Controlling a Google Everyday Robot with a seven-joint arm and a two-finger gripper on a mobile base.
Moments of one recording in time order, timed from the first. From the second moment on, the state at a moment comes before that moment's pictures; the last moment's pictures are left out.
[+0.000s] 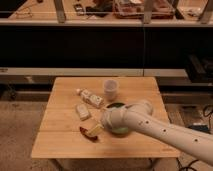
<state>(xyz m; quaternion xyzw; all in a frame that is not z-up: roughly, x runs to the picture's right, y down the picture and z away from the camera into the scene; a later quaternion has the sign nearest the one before) -0.043 0.152 0.699 0.27 -0.24 -0.86 0.35</state>
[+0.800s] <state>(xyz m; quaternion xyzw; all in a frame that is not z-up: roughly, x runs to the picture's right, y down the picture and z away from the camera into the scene) -0.072 0.184 0.773 0.21 -0.24 -0.89 0.32</state>
